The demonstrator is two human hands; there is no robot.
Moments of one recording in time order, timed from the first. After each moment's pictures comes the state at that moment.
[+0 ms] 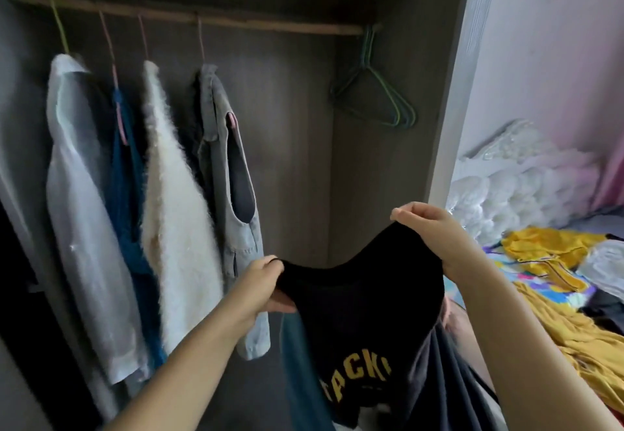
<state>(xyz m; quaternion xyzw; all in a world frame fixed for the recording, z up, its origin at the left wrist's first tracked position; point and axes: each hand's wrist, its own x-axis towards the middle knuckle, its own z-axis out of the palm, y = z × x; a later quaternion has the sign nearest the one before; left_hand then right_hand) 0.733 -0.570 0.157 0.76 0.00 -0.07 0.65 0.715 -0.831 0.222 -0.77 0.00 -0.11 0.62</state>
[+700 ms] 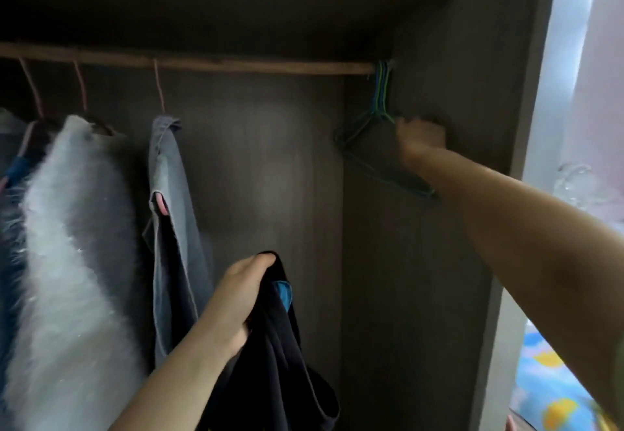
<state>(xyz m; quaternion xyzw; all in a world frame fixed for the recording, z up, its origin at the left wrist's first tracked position) 0.924 -0.620 0.238 0.63 0.03 0.08 0.77 1.061 -0.880 0.402 -0.94 0.09 -0.33 -0.08</state>
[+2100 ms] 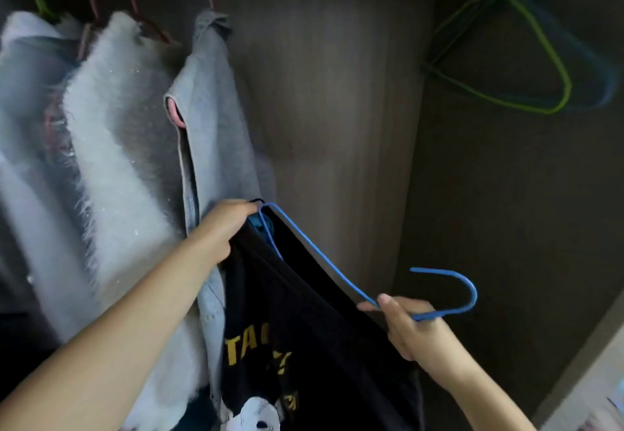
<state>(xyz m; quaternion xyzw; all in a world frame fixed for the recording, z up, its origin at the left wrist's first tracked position) 0.995 -0.519 0.206 0.72 0.18 0.10 0.66 0.941 -0.803 0.088 -0.76 -0.14 0.07 0.63</state>
